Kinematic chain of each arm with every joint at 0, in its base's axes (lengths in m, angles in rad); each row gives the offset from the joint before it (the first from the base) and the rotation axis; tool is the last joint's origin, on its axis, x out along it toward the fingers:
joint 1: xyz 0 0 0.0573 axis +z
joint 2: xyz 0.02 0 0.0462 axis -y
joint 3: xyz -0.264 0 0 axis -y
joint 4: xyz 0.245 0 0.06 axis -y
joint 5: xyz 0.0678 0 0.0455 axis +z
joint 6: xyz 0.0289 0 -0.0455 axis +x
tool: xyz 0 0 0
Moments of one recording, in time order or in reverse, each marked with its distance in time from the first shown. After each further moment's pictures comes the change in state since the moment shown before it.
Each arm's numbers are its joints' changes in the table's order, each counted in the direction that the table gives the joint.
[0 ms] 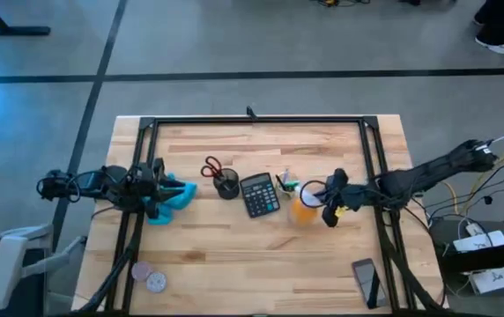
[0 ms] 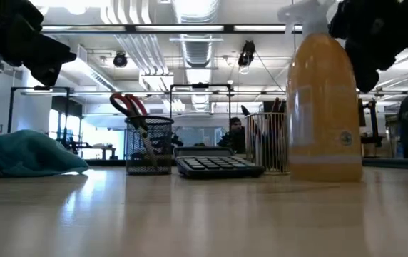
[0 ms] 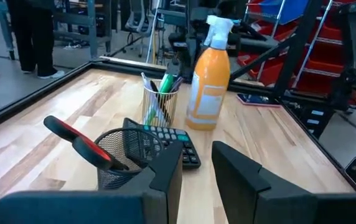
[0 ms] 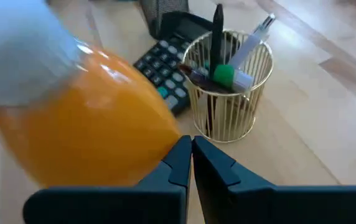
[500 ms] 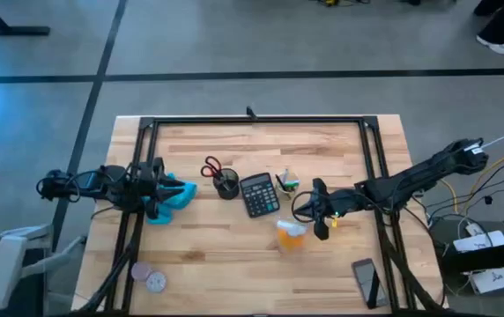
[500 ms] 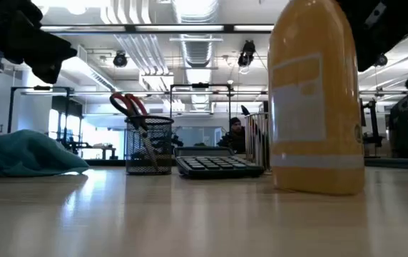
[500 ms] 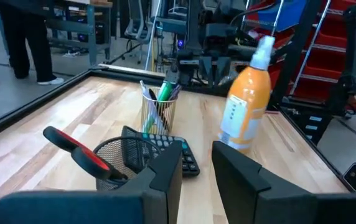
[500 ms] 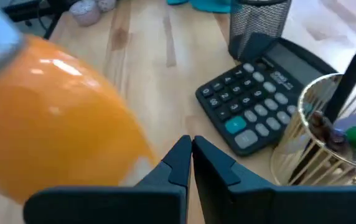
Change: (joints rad) left arm 0.000 0.010 -0.006 0.032 -0.005 0.011; right arm -0.002 -0.166 -0.006 0.360 0.182 -0.246
